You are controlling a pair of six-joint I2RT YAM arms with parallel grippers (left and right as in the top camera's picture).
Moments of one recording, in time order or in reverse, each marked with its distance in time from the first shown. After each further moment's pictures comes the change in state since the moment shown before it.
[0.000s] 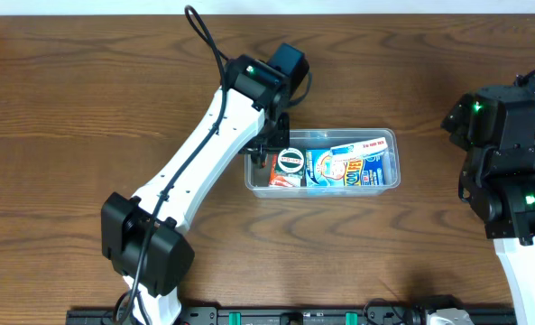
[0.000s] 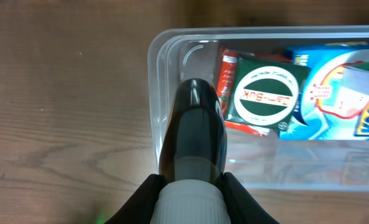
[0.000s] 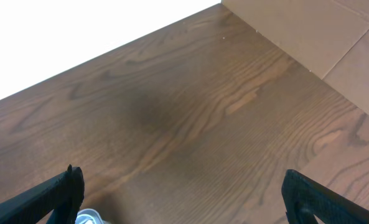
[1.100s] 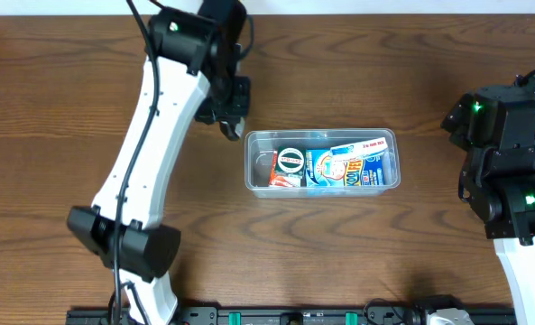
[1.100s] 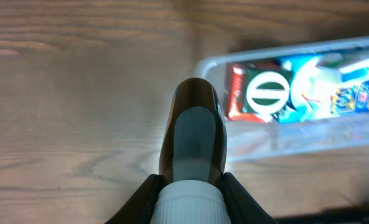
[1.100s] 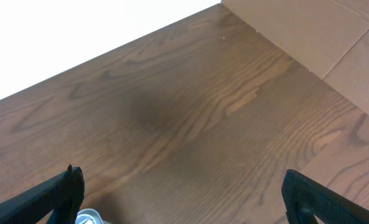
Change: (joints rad) left arm 0.185 0.011 0.353 -0.245 0.092 0.287; right arm 0.000 0.000 0.000 0.000 0.000 0.000
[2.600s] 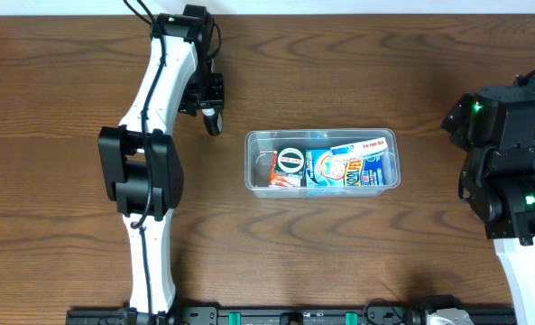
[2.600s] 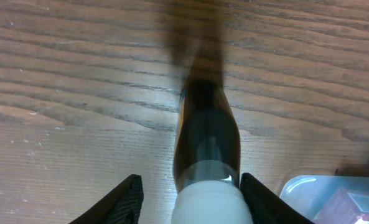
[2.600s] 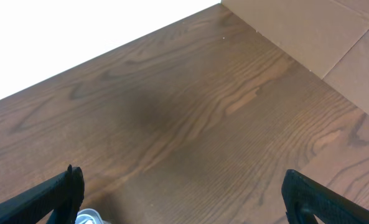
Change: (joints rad) left arm 0.239 0.402 -0.051 0.282 -0.002 0.071; right arm 0.000 0.000 0.000 0.000 0.000 0.000
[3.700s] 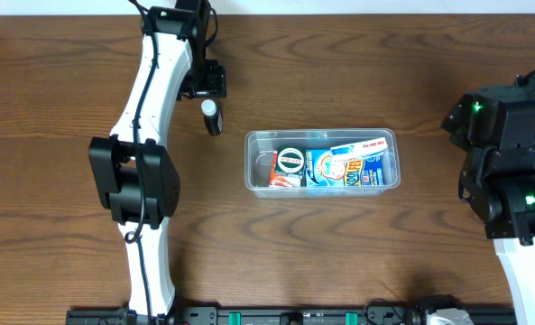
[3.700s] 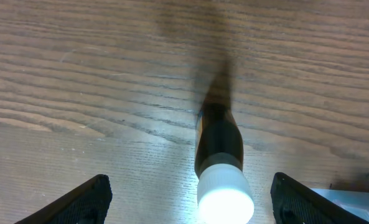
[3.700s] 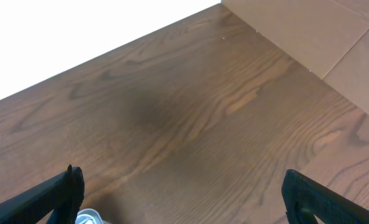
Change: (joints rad) left arm -0.002 -0.075 0.013 0.046 -0.083 0.000; right arm 0.000 0.000 0.000 0.000 0.000 0.000
